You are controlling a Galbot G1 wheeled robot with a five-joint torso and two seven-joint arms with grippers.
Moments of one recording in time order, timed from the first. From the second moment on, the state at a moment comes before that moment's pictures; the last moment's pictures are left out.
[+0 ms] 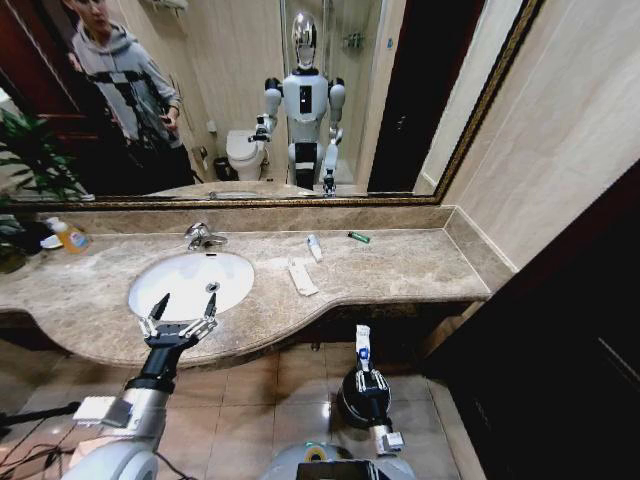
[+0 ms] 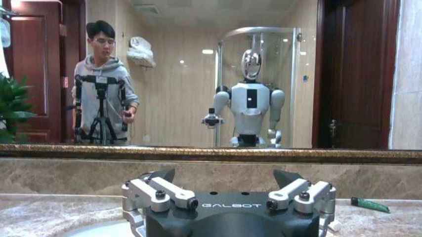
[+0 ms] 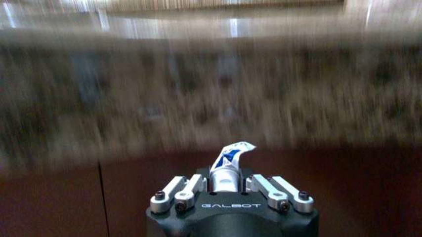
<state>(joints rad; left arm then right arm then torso) 1.84 -1.36 -0.82 -2.47 -0.37 0.04 0.05 -1.41 1.48 0.33 1.09 0.05 0.82 0.13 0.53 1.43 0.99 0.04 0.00</state>
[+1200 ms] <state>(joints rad) 1.84 -1.36 -0.82 -2.47 -0.37 0.04 0.05 -0.98 1.50 0.41 0.38 0.05 0.32 -0.05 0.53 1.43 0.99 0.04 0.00</state>
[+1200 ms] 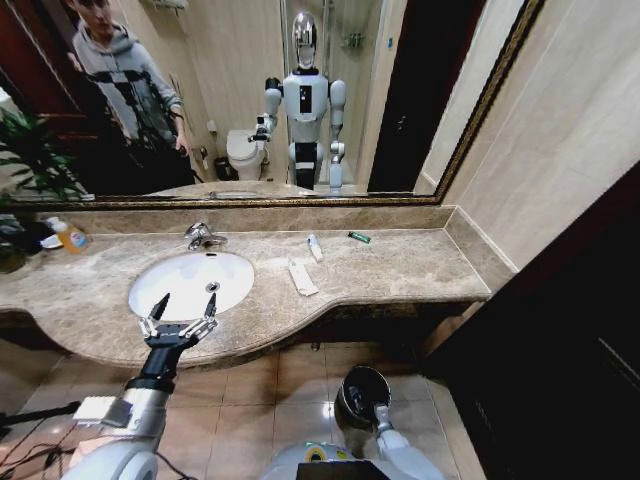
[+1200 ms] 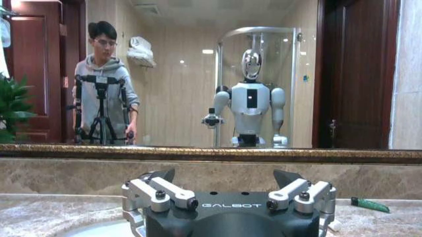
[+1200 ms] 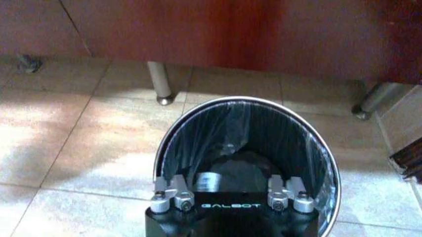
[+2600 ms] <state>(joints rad) 1.84 -1.36 -0.82 -2.47 -0.37 0.04 0.05 -1.74 1.46 0.36 1.58 -0.15 0.61 0.30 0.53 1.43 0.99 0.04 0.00</state>
